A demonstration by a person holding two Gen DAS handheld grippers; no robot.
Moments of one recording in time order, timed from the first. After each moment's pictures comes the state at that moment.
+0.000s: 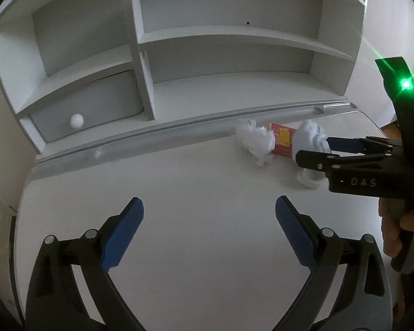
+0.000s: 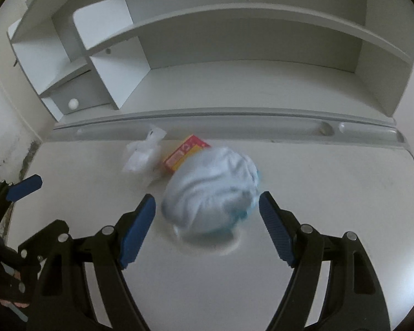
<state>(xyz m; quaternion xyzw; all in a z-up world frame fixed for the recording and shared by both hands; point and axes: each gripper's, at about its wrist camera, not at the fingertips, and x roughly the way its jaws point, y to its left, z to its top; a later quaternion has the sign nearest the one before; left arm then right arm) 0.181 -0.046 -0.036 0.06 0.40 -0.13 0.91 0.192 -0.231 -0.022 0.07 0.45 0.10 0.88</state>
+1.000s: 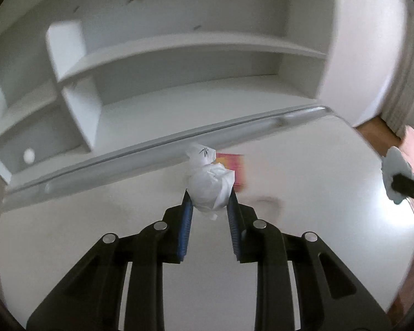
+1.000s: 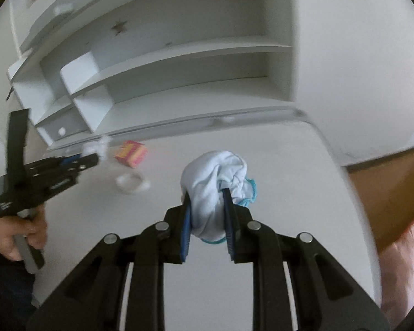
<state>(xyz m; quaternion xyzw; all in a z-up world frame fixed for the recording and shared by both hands) 0.186 -0.136 -0.025 0.08 0.38 -0.19 0.90 0.041 -0.372 0.019 0.13 0.39 -0.01 0.91</state>
